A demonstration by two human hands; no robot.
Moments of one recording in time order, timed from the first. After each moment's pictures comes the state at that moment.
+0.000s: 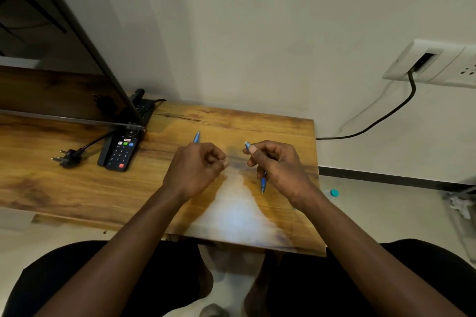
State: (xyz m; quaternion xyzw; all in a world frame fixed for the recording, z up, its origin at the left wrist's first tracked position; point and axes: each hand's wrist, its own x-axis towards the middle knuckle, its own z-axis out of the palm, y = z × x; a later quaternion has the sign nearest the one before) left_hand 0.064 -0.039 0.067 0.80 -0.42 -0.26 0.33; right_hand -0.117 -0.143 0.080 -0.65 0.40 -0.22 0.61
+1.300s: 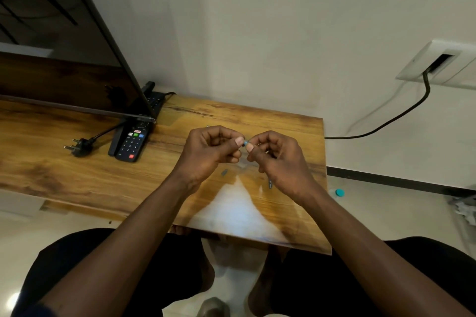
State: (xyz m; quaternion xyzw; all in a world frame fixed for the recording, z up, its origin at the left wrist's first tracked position) left_hand 0.060 -0.040 0.079 0.61 -0.32 -0.42 0.60; right_hand -0.105 -0.132 0.091 -0.72 0.38 -0.22 0.53
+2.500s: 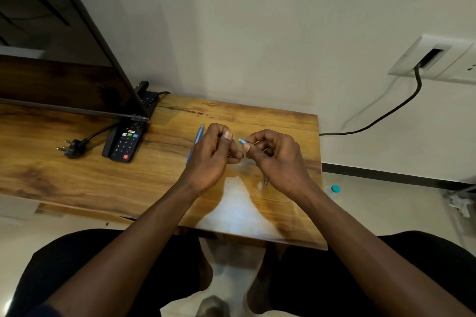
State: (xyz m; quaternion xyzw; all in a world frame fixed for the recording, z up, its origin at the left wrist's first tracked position) left_hand 0.039 -0.041 0.071 0.66 -0.39 -0.34 0.54; right_hand -0.108 -0.135 0.085 -0.75 0.41 -0.23 0.47
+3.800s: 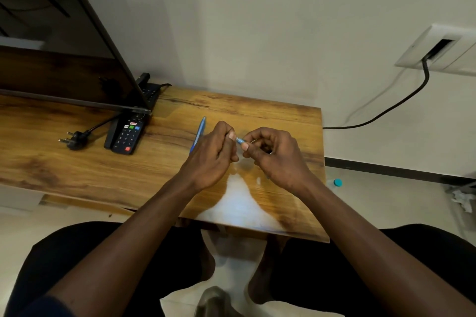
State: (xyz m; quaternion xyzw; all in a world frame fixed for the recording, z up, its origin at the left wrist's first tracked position) left_hand 0.048 -0.034 0.064 0.70 -0.54 -0.23 0.40; right_hand -0.107 -0.131 0.084 -0.76 0.38 -0.19 0.50
